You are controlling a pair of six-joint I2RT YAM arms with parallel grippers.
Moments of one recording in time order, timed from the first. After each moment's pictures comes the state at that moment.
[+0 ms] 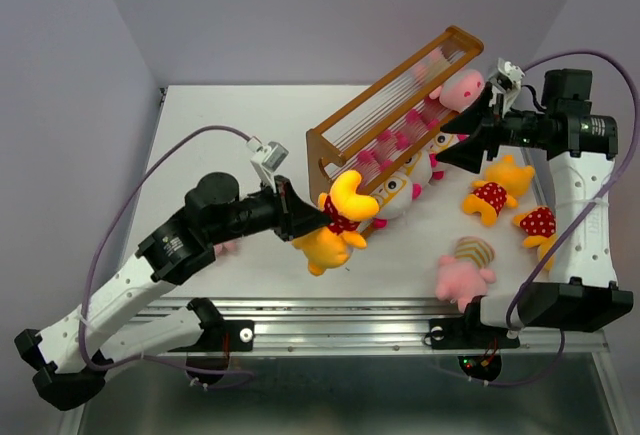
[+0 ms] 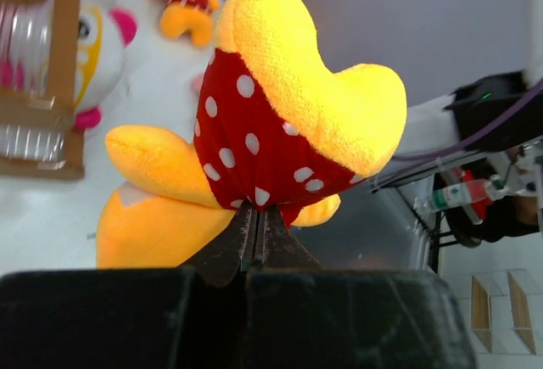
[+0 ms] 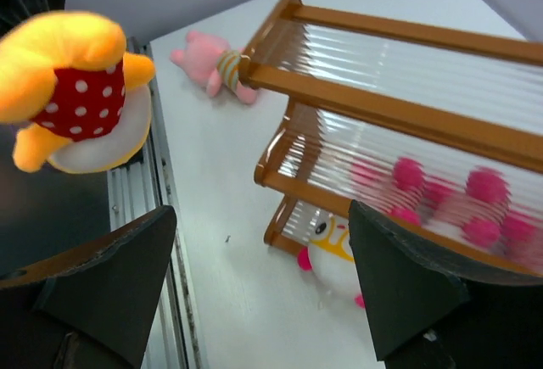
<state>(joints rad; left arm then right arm) -0.87 0.79 0.96 -0.40 0.29 -0.69 -0.16 1.35 1.72 -1.22 -1.30 -0.64</state>
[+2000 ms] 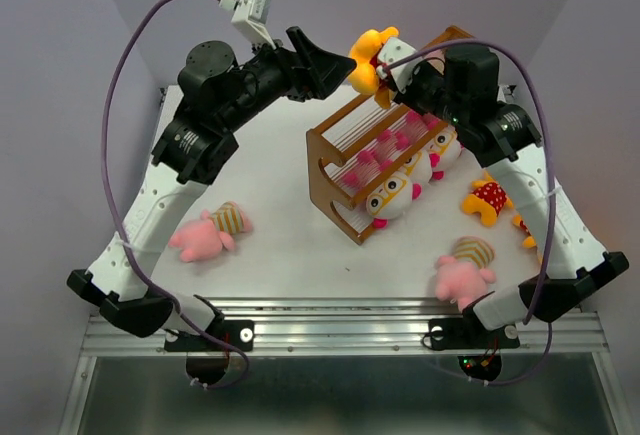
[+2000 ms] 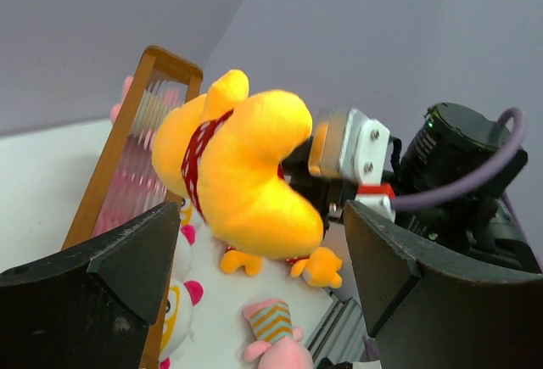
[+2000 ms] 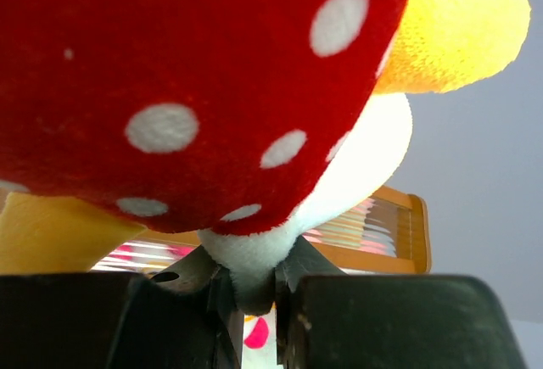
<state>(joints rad) -0.63 1.37 1.84 -0.32 0.21 -0.62 0.49 1.45 1.84 -0.64 -0.07 -0.71</state>
